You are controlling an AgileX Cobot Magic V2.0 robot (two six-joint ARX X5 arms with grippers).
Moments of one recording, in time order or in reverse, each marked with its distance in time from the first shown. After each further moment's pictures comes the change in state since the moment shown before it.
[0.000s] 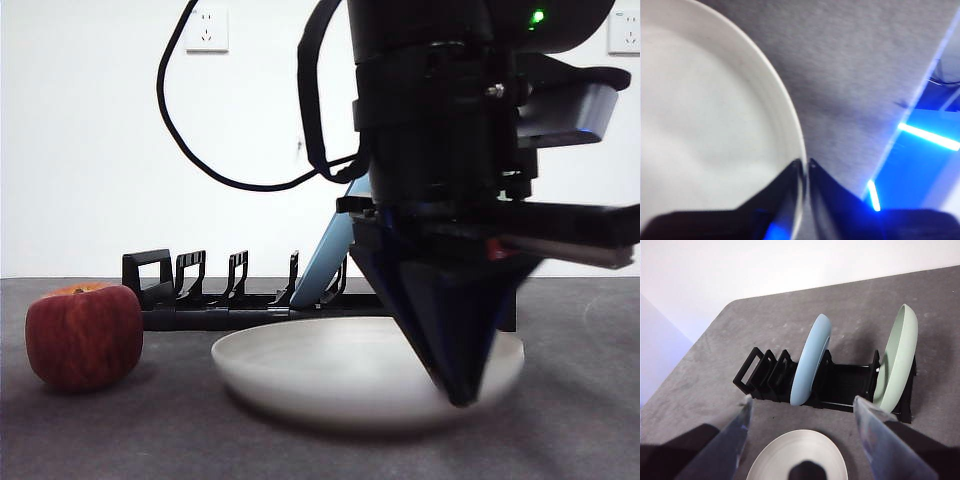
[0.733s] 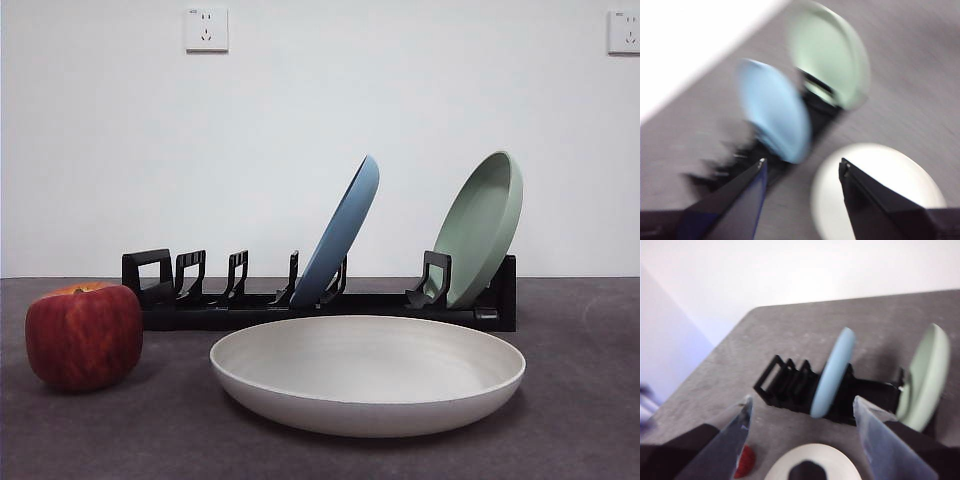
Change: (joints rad) left arm 0.071 -0.714 0.000 0.021 -0.470 -0.049; right arm 0.081 0.002 0.000 0.084 -0.009 -0.001
